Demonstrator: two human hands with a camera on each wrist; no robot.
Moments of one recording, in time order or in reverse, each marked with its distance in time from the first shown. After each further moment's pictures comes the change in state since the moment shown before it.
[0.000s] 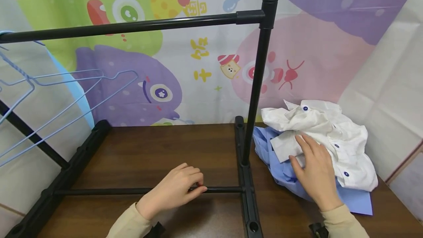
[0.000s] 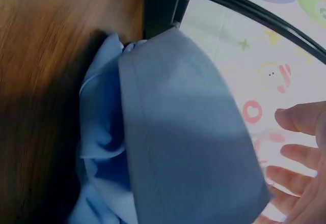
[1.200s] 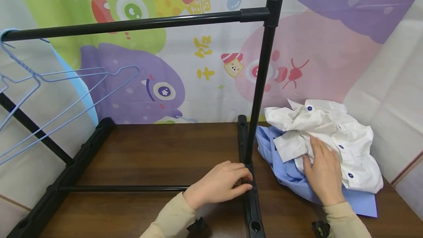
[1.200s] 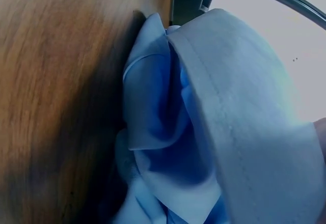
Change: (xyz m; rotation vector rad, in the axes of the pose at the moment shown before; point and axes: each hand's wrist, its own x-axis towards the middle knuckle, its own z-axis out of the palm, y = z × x) left_hand 0.077 0.047 0.029 -0.063 -0.049 0.062; right_hand -0.010 0.022 0.010 -0.053 -0.057 0.171
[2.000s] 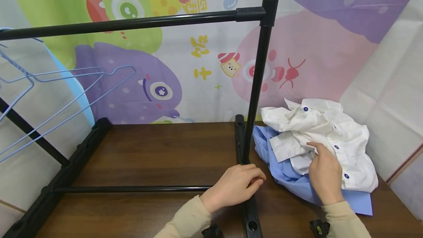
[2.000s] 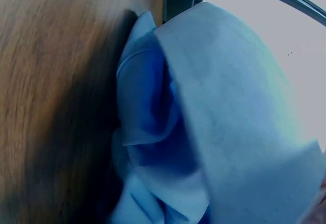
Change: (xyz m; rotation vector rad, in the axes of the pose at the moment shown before) left_hand 0.030 0.023 0.026 -0.061 0.078 -0.101; right_hand 0.000 -0.007 -0.007 0.043 0.121 0.167
